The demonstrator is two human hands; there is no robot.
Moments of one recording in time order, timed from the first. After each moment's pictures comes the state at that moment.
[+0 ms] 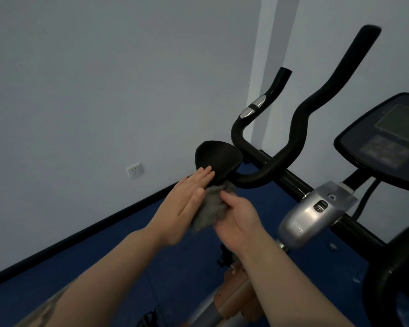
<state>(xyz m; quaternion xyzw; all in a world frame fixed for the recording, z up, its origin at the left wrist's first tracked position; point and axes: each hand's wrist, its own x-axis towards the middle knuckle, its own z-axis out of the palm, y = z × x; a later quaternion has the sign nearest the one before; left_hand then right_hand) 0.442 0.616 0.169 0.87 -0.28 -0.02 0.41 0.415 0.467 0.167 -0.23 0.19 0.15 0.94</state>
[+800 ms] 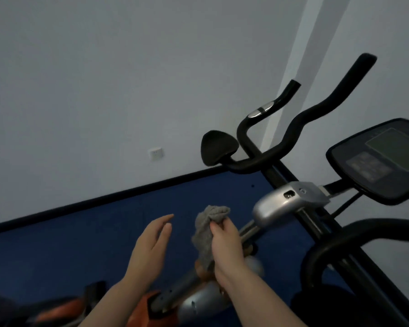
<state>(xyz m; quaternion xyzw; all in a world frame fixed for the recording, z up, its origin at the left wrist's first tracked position) 0.287 0.612 0.114 0.84 0.11 0.03 0.53 0.314 0.458 0.155 -0.62 0.18 0.12 0.75</state>
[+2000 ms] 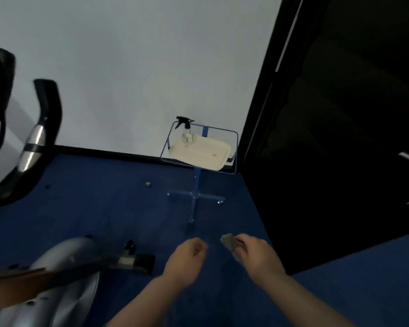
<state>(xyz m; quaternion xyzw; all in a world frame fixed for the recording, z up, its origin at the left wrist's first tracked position) -0.021 0.174 0.035 0.78 -0.37 -0.43 0.27 -0.183 0.068 0.069 -0.82 0.49 0.05 0.30</state>
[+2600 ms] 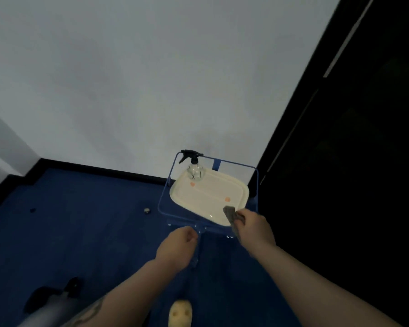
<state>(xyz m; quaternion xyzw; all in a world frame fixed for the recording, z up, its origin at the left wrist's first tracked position) 0.177 -0.067 0.024 0.83 -0.35 -0.39 0.21 0.028 -0.202 0.050 -0.79 0.53 -0.03 0.31</state>
